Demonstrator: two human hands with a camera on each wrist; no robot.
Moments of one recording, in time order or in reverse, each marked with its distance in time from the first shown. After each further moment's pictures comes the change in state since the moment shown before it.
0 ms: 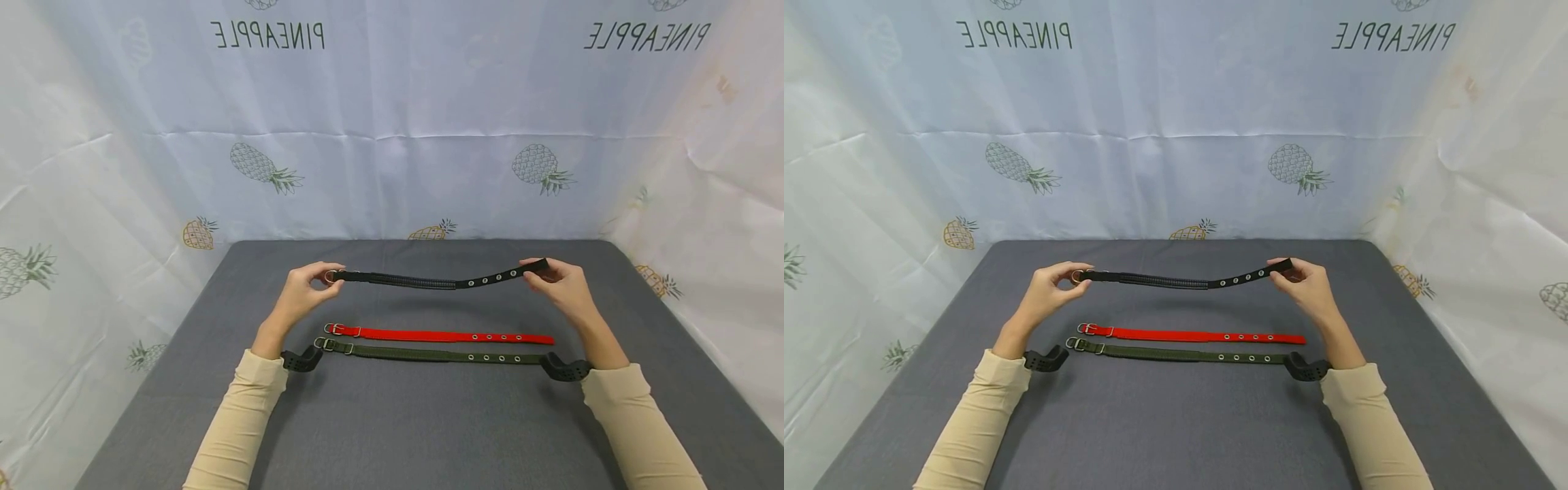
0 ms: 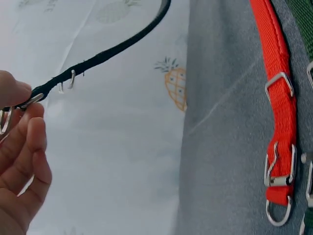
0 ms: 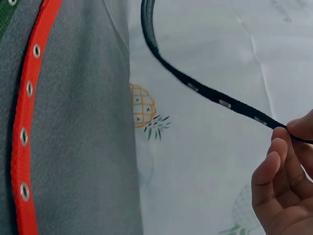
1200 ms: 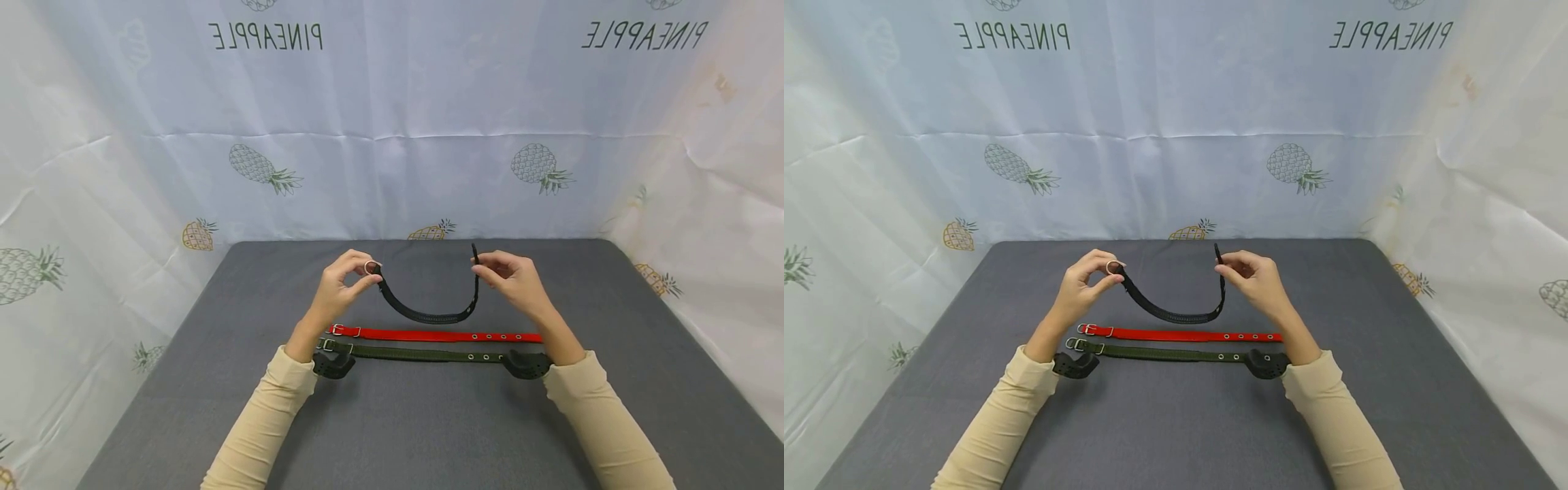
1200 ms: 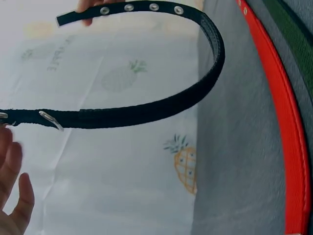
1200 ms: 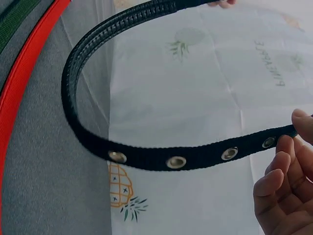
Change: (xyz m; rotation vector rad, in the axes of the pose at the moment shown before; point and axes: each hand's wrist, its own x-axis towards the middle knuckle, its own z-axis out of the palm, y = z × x) left_hand 0.024 0.046 0.039 -0.298 0.135 0.219; right_hand 0.012 -0.050 0.054 -0.006 -0.068 -0.164
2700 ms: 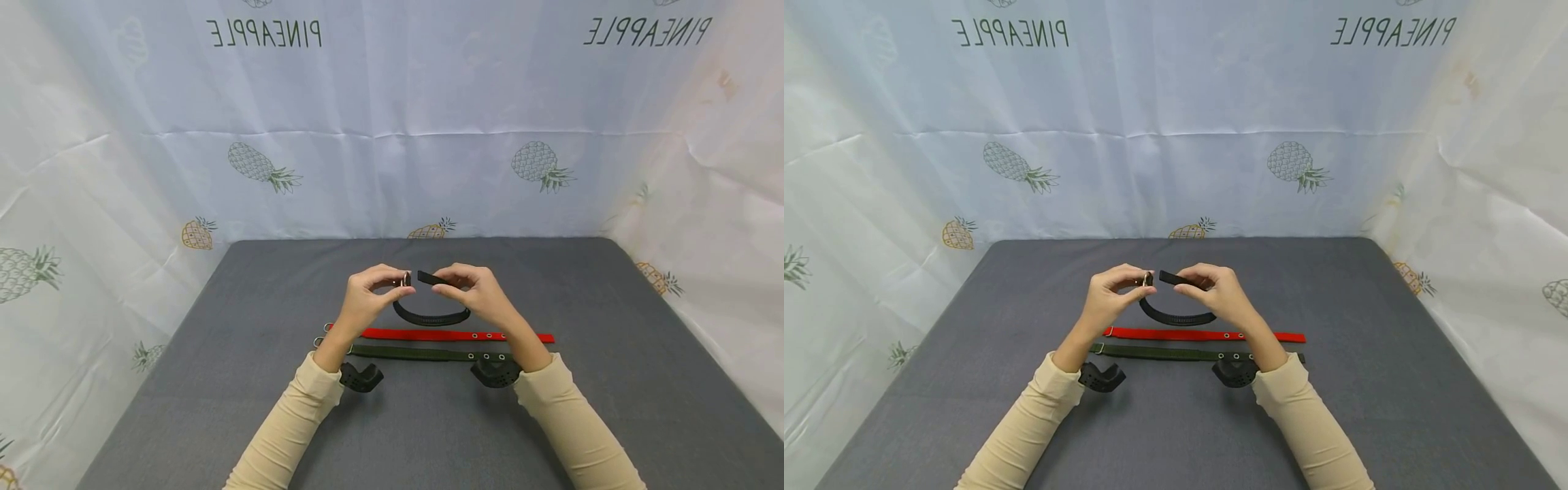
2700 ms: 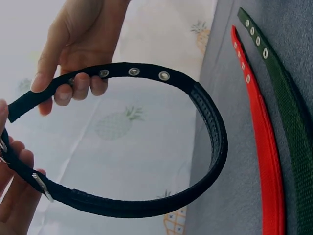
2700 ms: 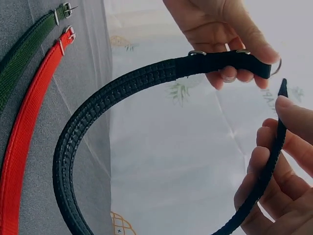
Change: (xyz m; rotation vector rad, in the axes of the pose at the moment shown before) left_hand -0.003 0.021 0.043 -0.182 -0.013 -0.179; right_hand 0.002 -0.021 0.043 0.071 -0.192 -0.035
